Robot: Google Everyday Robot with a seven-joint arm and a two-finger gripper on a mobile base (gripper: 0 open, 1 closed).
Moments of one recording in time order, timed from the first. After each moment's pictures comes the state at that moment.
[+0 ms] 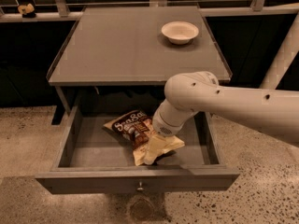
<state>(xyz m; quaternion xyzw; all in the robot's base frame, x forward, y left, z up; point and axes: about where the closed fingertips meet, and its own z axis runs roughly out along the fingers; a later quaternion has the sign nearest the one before) 0.525 -0.035 0.671 -0.59 0.78 0.09 0.17</state>
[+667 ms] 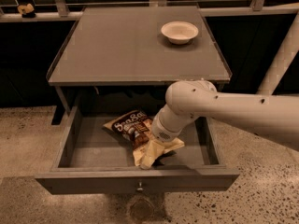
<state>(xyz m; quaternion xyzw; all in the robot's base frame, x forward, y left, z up) 0.520 -0.022 0.645 -0.59 0.78 0.12 0.17</state>
